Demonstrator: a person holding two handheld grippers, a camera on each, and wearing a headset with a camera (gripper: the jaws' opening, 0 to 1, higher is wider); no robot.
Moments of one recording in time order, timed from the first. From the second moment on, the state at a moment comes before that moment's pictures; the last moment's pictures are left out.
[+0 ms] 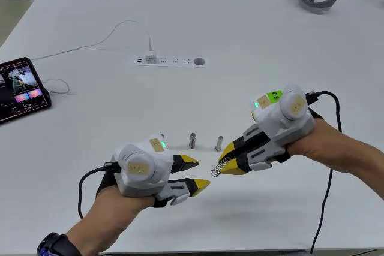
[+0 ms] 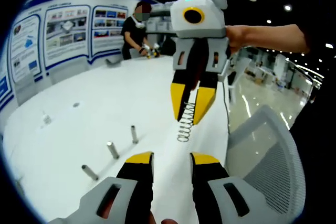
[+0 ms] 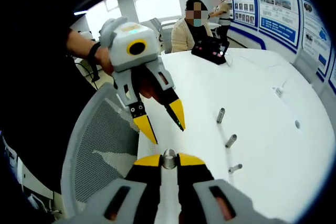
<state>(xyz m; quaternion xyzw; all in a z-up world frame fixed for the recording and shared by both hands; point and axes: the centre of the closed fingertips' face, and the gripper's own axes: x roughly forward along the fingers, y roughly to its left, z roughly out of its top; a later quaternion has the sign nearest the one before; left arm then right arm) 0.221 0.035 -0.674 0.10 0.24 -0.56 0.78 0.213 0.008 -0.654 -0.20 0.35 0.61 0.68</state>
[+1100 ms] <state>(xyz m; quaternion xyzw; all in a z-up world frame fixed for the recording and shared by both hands) 0.244 0.100 -0.691 0.08 0.28 -0.48 0.83 0.256 -0.041 -0.684 -0.22 0.40 0.53 0.71</state>
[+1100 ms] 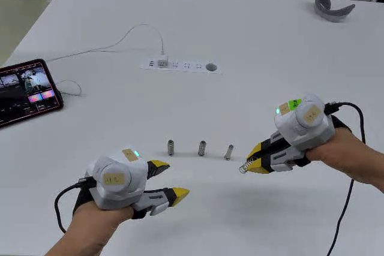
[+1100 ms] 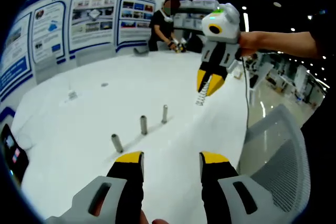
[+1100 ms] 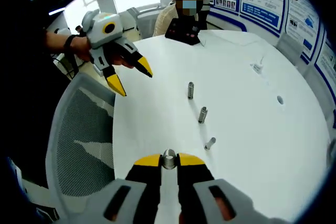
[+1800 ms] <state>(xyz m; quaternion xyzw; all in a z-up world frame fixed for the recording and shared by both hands) 0.251 0.141 -0.700 0.06 0.30 -0.42 0.85 0.284 -0.044 -0.691 -0.22 0.41 0.51 0.72</state>
